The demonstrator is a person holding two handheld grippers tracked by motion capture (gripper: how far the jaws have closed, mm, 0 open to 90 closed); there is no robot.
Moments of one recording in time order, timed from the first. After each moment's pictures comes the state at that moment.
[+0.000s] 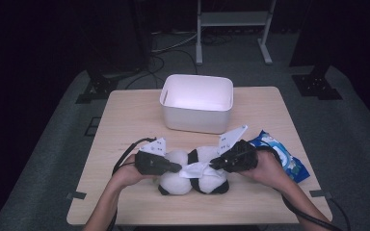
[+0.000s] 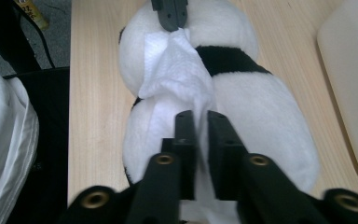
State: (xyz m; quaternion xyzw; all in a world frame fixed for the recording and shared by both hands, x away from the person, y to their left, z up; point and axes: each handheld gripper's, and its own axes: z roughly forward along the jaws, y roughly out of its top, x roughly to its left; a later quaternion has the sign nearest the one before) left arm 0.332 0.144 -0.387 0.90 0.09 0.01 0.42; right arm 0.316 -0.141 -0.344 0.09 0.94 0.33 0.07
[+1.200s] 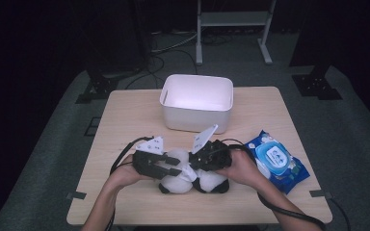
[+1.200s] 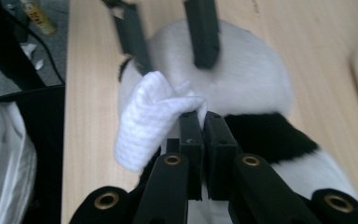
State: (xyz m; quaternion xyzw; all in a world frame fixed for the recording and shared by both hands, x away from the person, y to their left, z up) left arm 0.328 0.150 -0.379 0.89 0.10 0.01 0.44; right arm 0.330 -0.083 -0.357 0.09 0.94 0.32 0.04
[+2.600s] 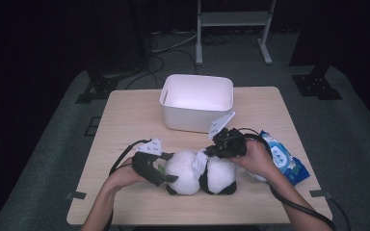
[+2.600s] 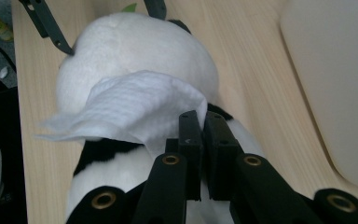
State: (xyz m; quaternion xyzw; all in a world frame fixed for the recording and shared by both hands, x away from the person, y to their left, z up) left arm 0.341 0.158 -0.410 0.89 0.13 0.00 0.43; right arm 0.354 -0.120 -0.346 0.15 0.94 0.31 0.07
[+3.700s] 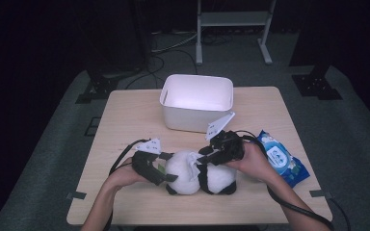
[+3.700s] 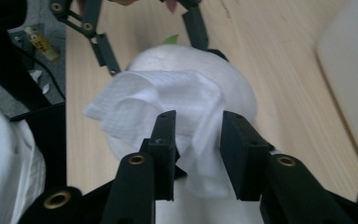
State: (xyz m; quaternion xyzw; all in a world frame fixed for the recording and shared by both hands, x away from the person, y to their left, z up) left arm 0.342 0.159 -0.411 0.89 0.14 -0.01 0.44; right arm 0.345 -0.114 -0.342 0.13 0.93 0.35 0.02
